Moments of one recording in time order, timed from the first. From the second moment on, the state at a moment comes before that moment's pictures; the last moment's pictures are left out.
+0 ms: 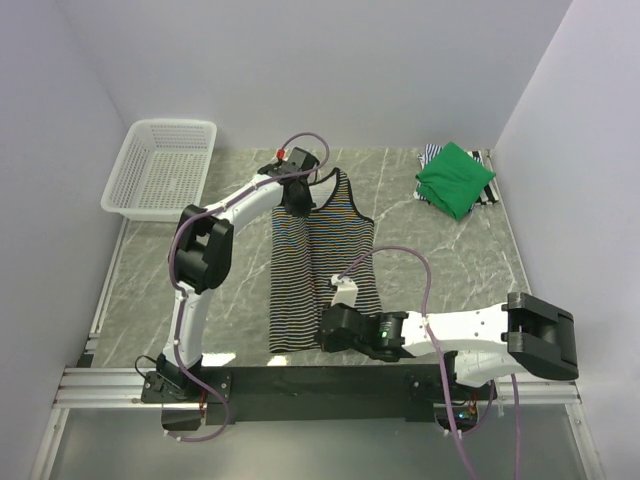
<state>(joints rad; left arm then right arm) -0.53 2.18 1.83 -0.66 -0.13 -0.73 1.32 1.31 0.59 -0.11 0.33 1.05</state>
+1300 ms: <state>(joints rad) -0.80 2.49 2.16 -0.43 -0.18 -0.50 1.16 0.70 0.35 -0.75 0.49 1.57</state>
